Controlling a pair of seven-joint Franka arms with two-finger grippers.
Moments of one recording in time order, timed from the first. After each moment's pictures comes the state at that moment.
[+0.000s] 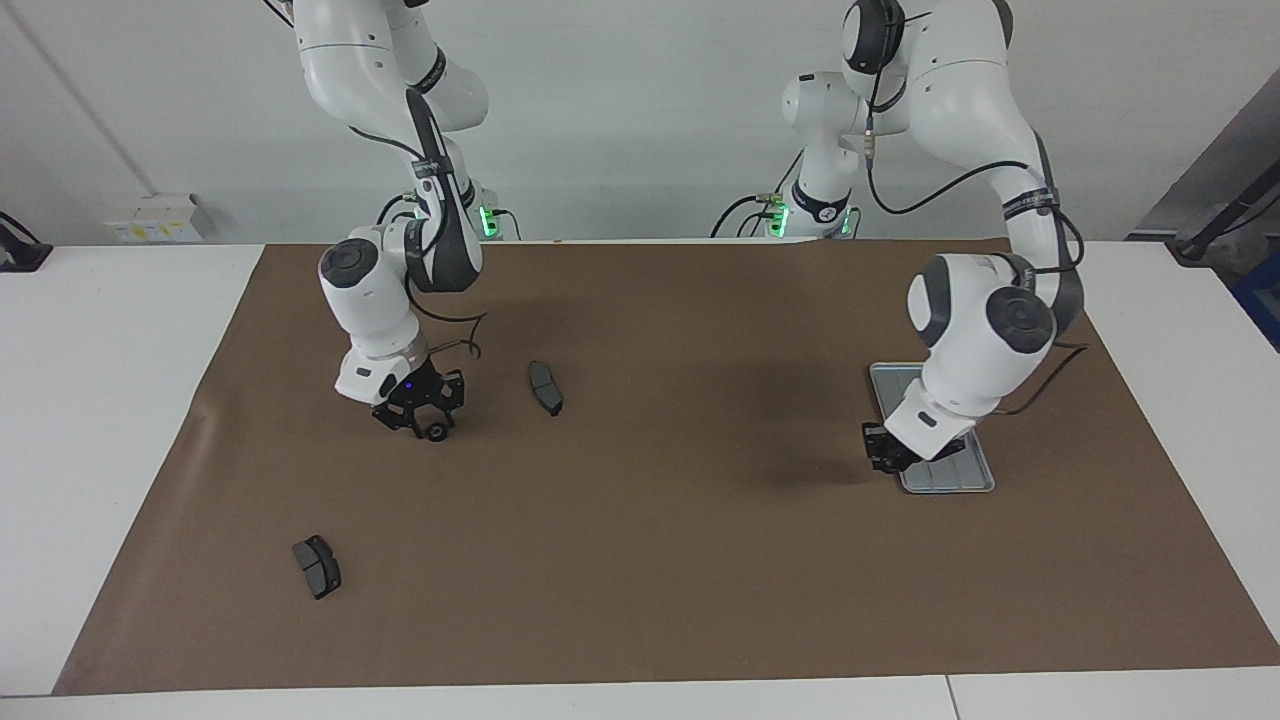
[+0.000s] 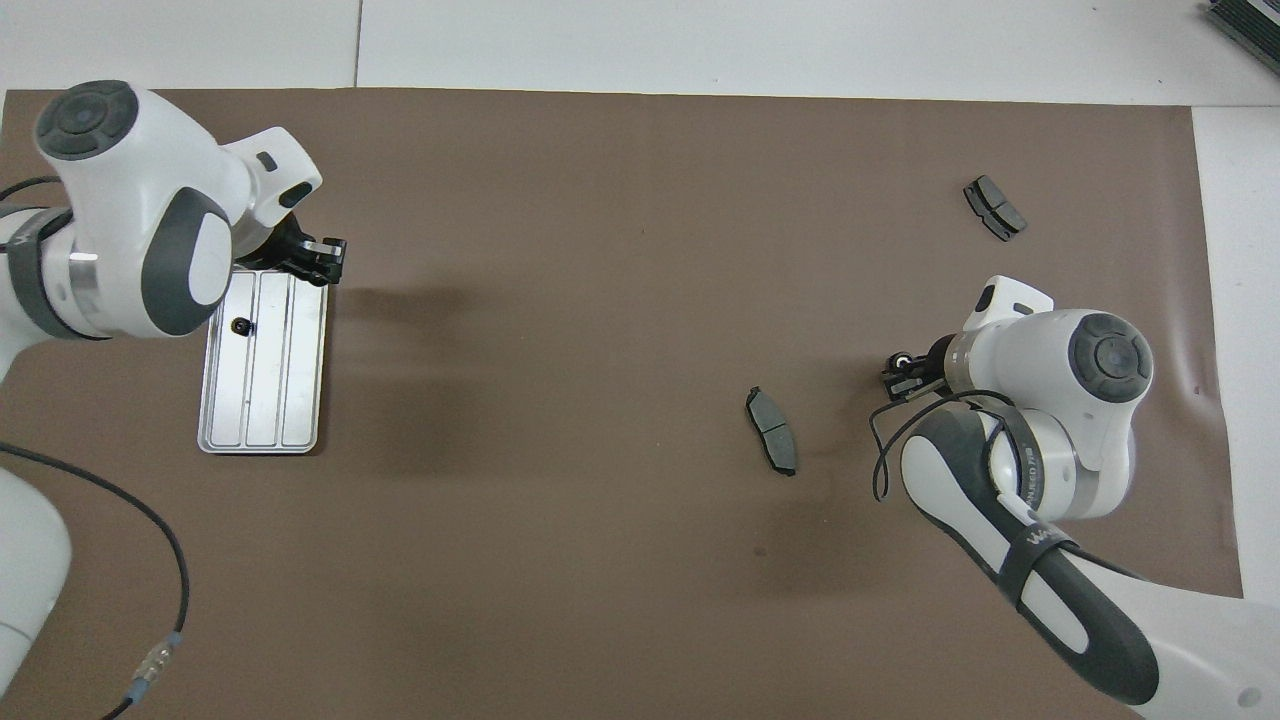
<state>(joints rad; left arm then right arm) -0.08 0.42 0.00 -1.65 -0.05 2.05 0.13 0.09 0.19 0.00 -2.26 0.08 2.57 -0.35</state>
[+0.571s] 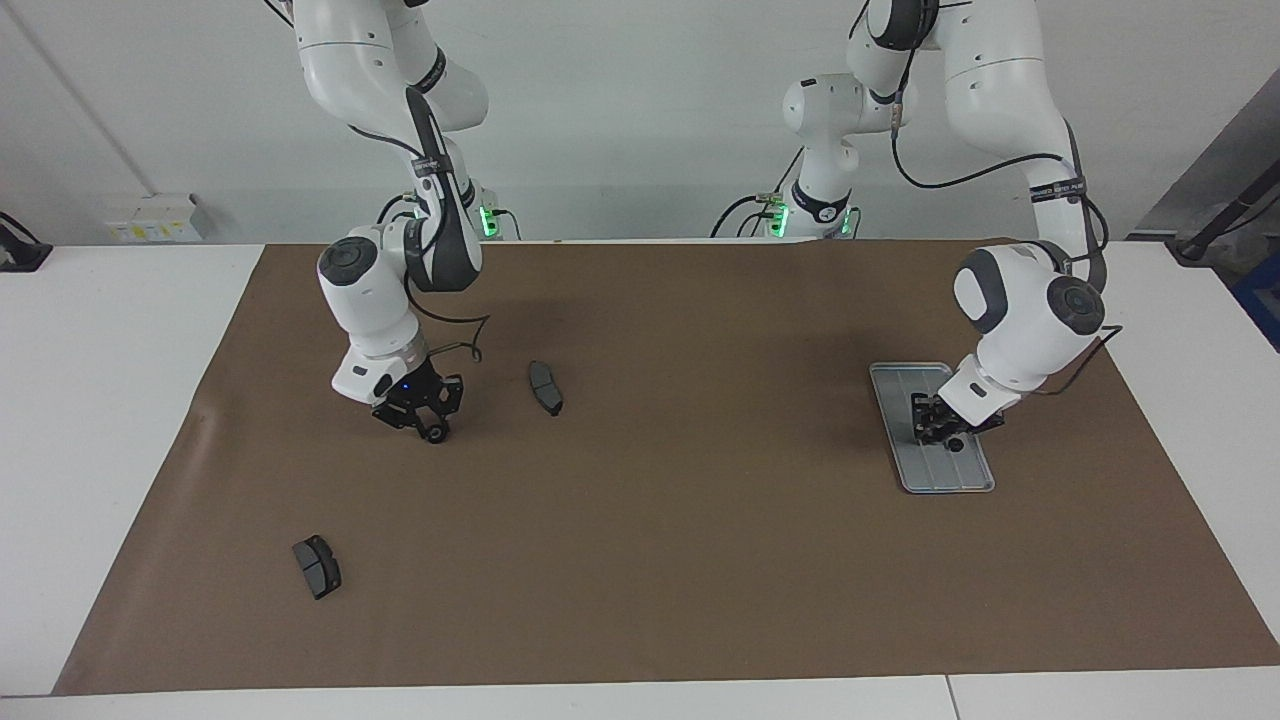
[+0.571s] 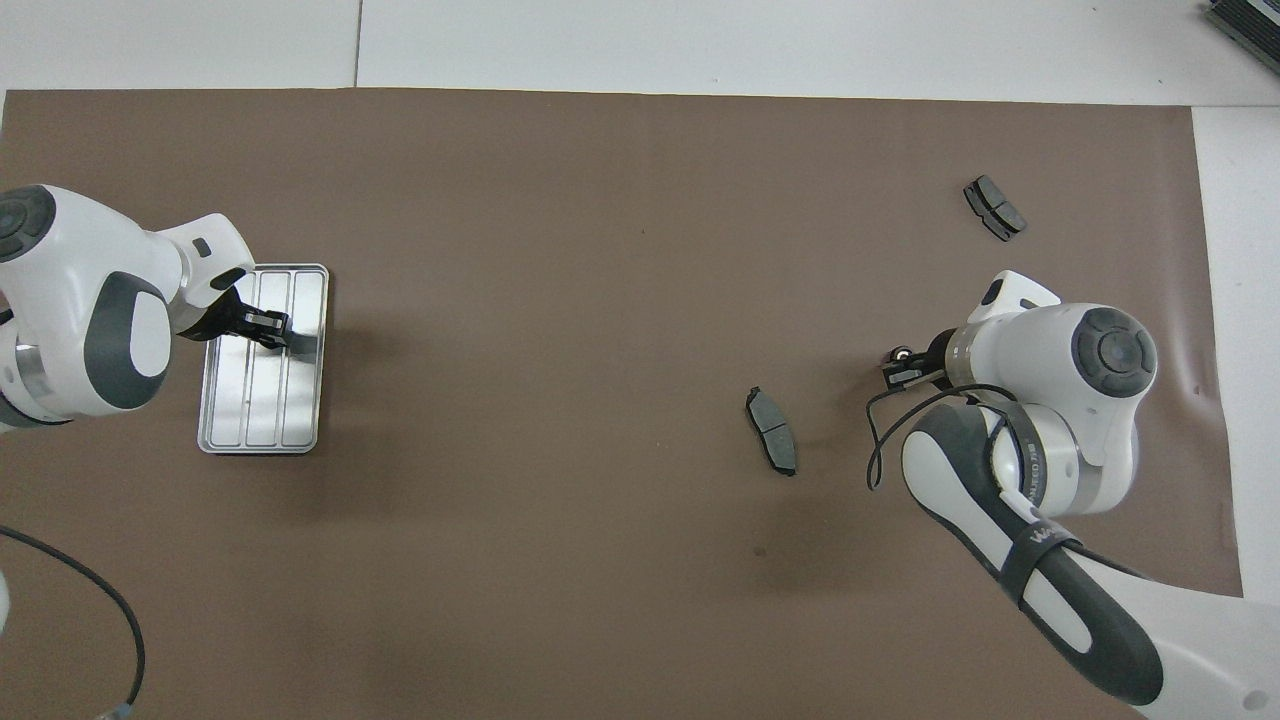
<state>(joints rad) 0.02 0.33 -0.01 -1.93 -0.08 2.22 0.30 0.09 0.19 0.01 -2.20 0.08 2.50 -0.19</state>
